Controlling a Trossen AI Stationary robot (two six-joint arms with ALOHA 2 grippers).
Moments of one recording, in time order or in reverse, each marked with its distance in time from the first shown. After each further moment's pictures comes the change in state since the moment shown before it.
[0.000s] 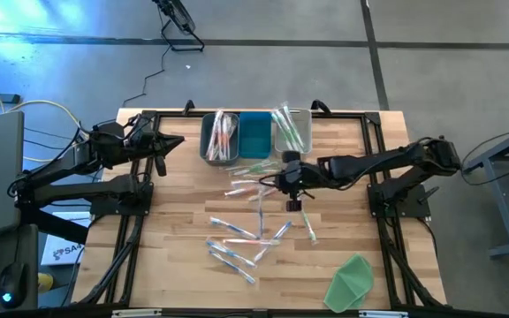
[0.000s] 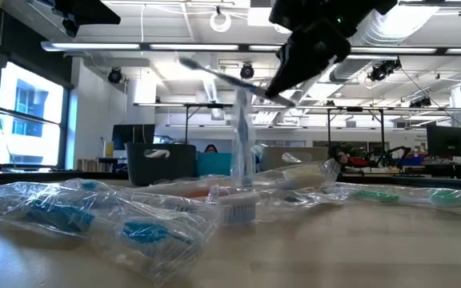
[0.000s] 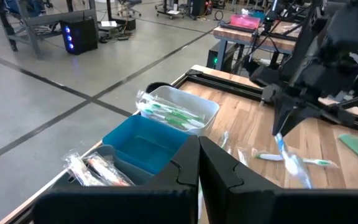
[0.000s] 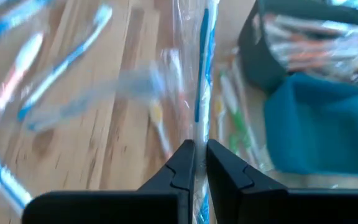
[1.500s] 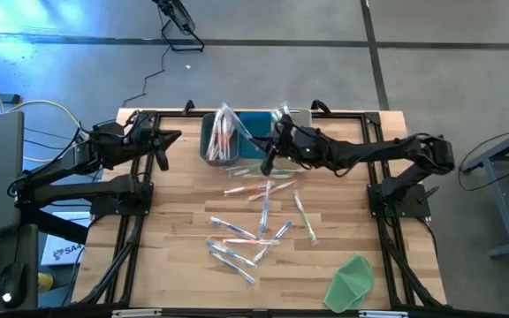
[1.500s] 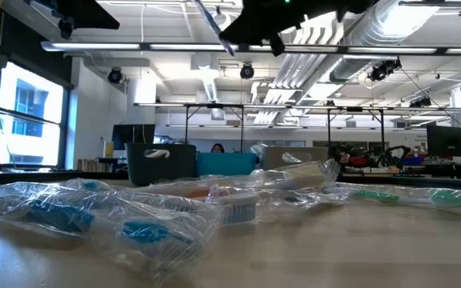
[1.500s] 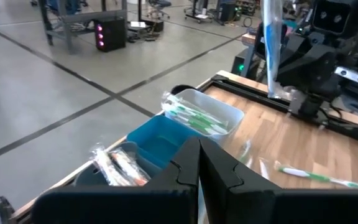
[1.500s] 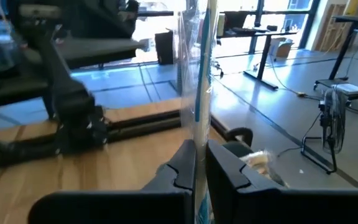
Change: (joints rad) left arm 0.000 0.000 0.000 0.000 -0.124 -0.052; right arm -0.174 0.045 0.059 0.629 0.075 0.206
